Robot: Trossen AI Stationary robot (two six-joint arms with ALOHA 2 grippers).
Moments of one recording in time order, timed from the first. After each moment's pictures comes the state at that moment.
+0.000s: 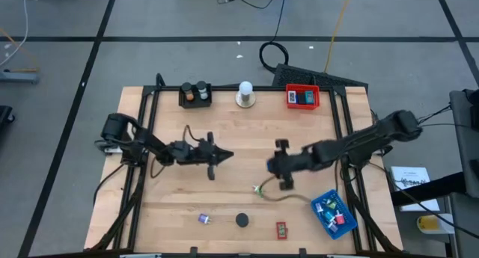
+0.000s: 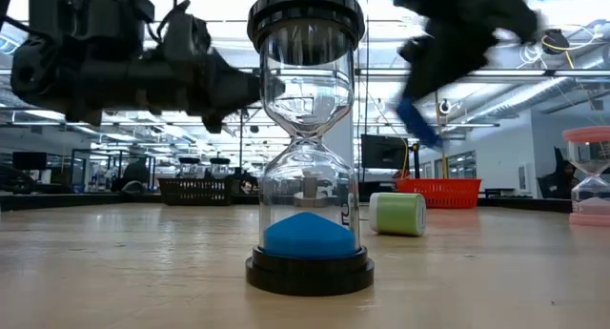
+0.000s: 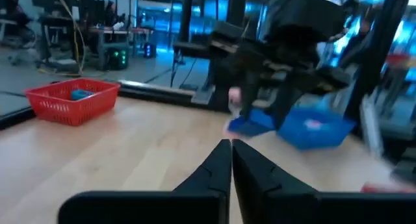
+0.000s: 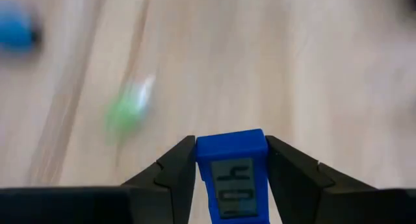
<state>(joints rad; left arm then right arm) -0.11 1.78 0.37 1.48 -0.16 -0.12 0.29 1.43 0.95 -0.46 0.26 0.07</state>
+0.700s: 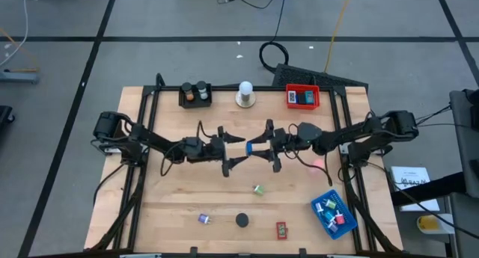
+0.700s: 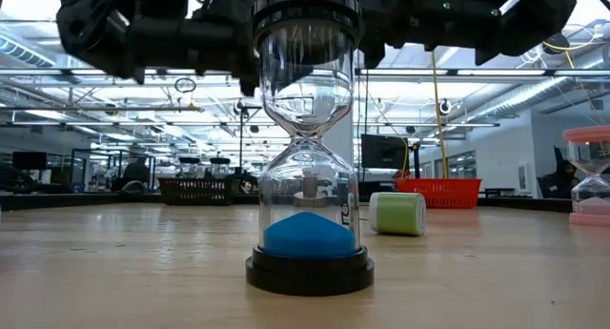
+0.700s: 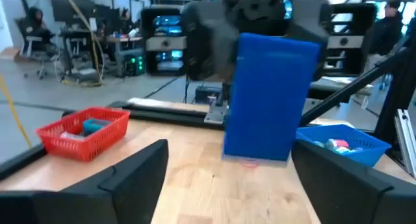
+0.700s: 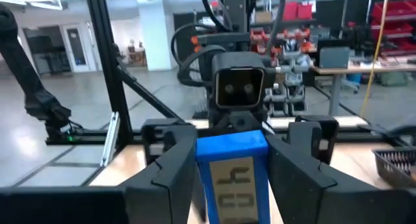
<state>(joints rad) -0.10 1.68 0.61 1.13 -0.21 -0.04 -0.01 1.44 0.61 0.93 -0.15 0.09</state>
